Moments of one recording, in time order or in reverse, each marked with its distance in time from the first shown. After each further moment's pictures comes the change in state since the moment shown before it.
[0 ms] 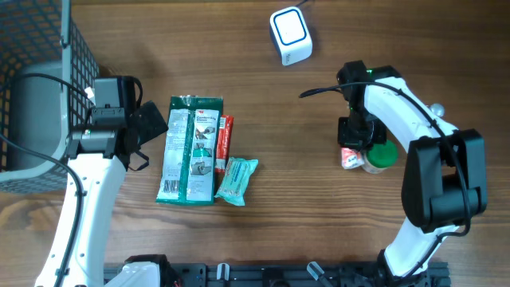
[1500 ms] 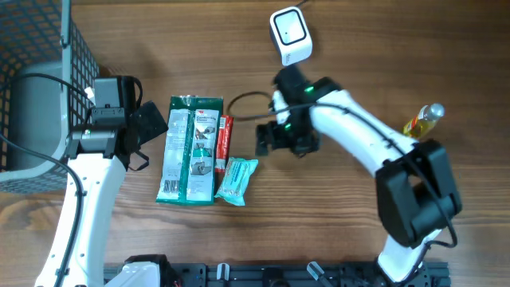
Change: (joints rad) left arm 0.000 0.000 0.000 0.000 0.000 0.000; right arm 0.352 -0.011 0.061 0.219 -0.513 0.021
